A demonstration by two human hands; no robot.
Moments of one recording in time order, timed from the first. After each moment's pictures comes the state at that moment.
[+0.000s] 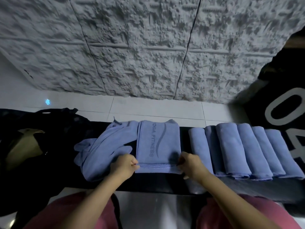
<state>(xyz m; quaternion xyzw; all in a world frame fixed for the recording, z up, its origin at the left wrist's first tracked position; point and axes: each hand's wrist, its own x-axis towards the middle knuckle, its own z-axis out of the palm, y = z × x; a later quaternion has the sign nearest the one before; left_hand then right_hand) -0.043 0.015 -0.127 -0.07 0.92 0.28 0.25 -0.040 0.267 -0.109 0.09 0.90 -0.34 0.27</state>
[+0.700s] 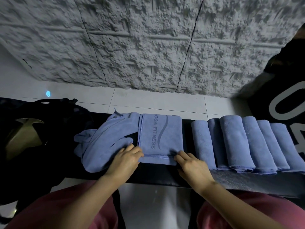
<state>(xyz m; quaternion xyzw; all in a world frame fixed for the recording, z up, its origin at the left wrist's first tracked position) -0.018 0.009 -0.136 0.23 0.96 0.15 0.00 0.000 0.270 -0.129 -0.21 0.98 -0.02 0.01</state>
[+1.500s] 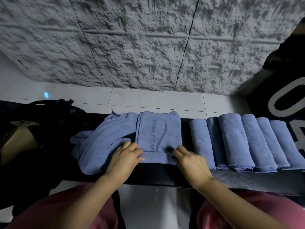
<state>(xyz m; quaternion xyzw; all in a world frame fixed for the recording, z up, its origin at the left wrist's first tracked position) -0.028 0.015 -0.136 0.21 0.96 0.17 -0.03 -0.010 0.263 -0.117 -0.17 0.98 -0.01 0.02</state>
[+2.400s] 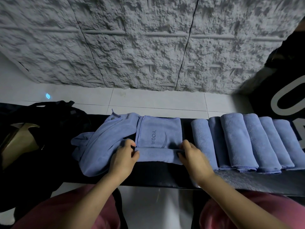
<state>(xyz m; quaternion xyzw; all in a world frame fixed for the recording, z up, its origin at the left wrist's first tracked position) -0.035 0.019 -0.133 -0.05 0.94 0.32 0.09 -0.024 0.264 -0.112 -0.02 0.97 -0.21 0.10</state>
